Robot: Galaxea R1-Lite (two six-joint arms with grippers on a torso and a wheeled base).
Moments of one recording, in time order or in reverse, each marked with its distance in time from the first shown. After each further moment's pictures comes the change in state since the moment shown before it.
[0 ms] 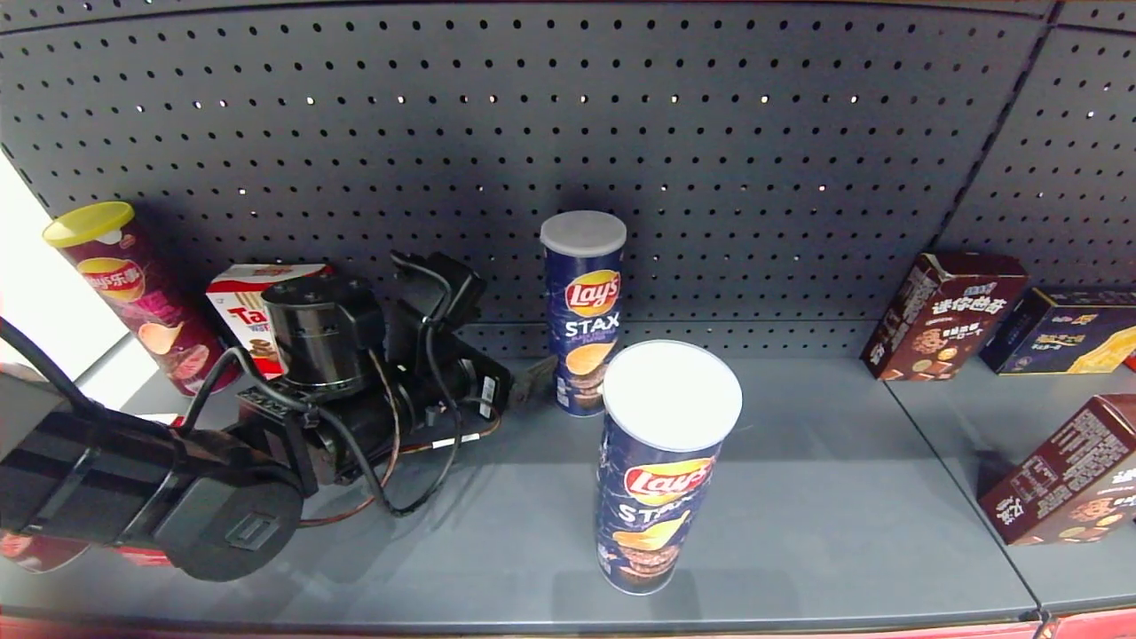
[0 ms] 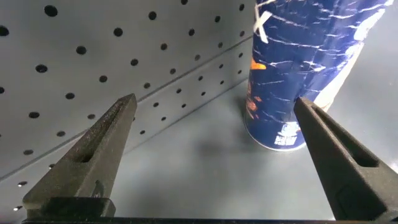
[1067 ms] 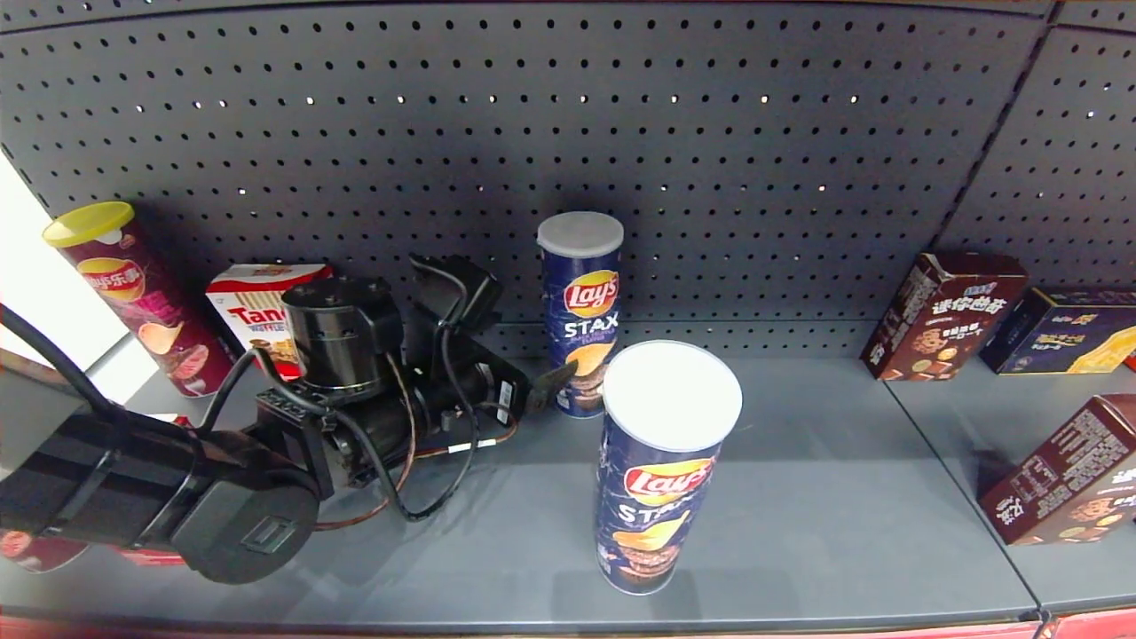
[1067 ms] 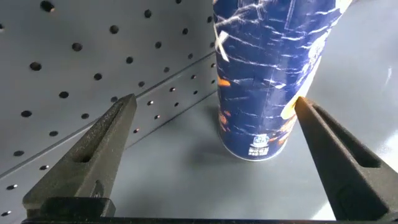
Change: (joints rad) left arm -0.033 0.013 -0.010 0.000 -0.036 -0.030; right arm 0.000 0.000 0.000 0.000 0.000 0.000
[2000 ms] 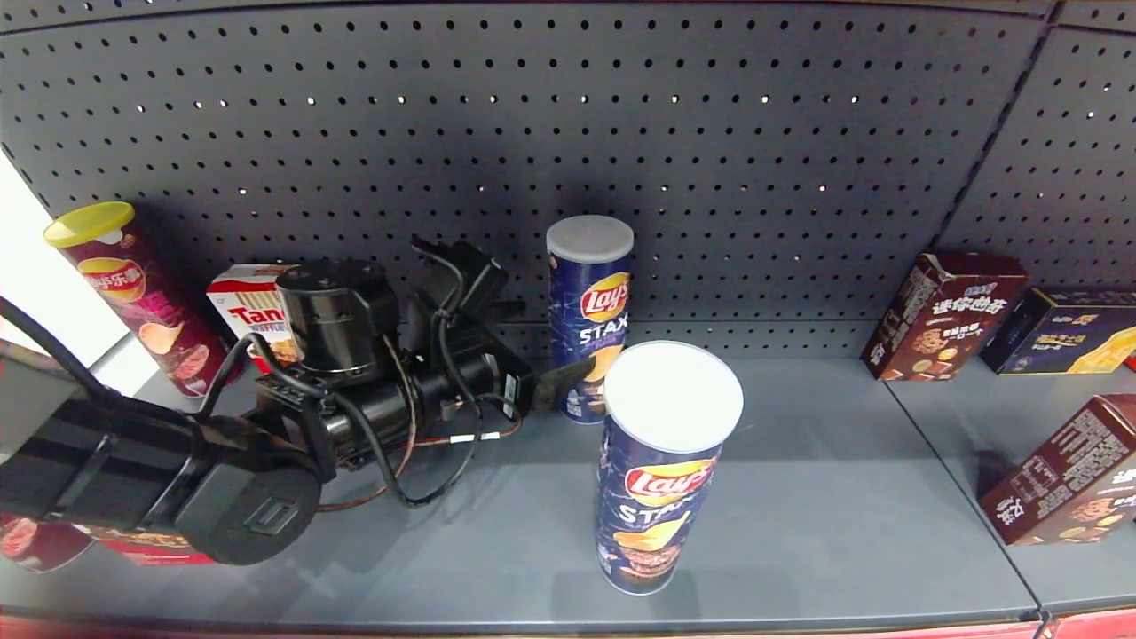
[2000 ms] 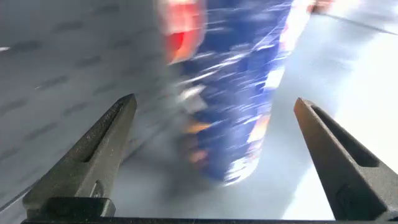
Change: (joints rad) left arm 0.010 -0.001 -0.036 0.001 -0.155 -0.002; right arm 0.000 0.000 0.000 0.000 0.000 0.000
